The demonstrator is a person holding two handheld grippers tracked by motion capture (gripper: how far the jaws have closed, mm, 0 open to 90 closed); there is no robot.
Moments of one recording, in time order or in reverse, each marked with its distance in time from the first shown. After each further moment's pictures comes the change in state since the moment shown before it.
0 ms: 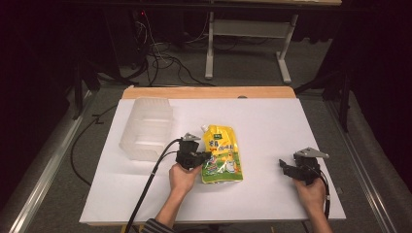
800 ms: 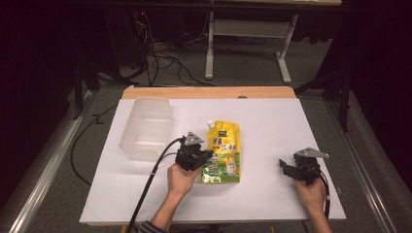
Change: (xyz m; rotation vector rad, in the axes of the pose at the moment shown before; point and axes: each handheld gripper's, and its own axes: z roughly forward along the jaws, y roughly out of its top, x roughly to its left) left arm -0.022 0.007 -0.022 -0.063 0.012 0.168; right arm 0.000 0.000 0.000 0.000 -0.001 0.000
